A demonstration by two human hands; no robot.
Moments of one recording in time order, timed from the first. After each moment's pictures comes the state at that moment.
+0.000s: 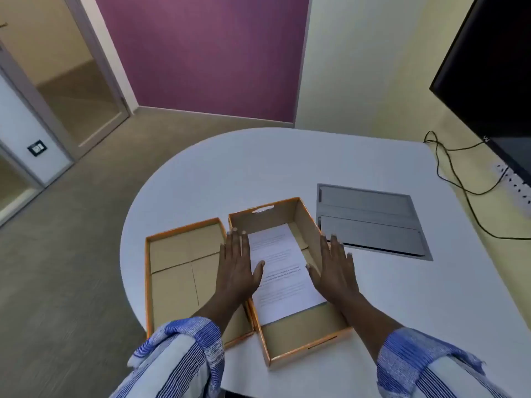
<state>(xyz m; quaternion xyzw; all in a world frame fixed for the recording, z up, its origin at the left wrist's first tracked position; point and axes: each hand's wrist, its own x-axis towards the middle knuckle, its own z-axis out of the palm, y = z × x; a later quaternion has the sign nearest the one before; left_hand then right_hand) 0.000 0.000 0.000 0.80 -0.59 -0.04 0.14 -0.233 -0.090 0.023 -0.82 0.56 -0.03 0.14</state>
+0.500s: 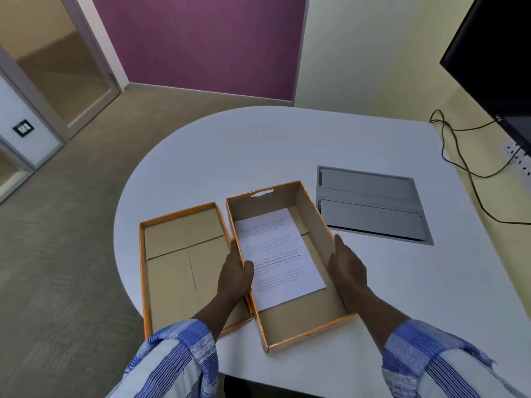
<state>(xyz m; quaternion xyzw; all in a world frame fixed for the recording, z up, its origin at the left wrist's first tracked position) -0.013 0.017 -0.019 0.80 -0.40 -0.31 0.33 -0.246 -0.095 0.017 -0.71 0.67 -0.05 0.19</state>
